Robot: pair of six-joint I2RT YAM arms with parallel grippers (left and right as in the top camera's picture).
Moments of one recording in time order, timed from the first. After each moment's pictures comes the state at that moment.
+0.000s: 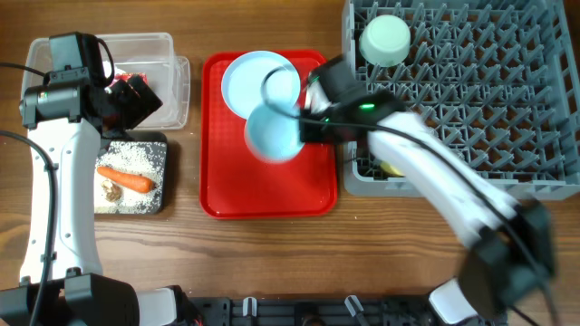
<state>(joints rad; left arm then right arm) 0.17 1.53 1.47 -1.11 -0.03 -0.53 0.51 1.67 1.38 -0.72 -0.21 0.49</state>
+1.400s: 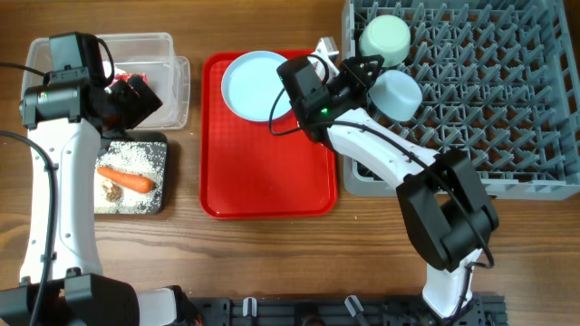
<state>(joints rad) 0.17 1.53 1.47 -1.11 -0.03 -0.53 0.61 2.01 1.39 -0.20 1.34 -0.63</state>
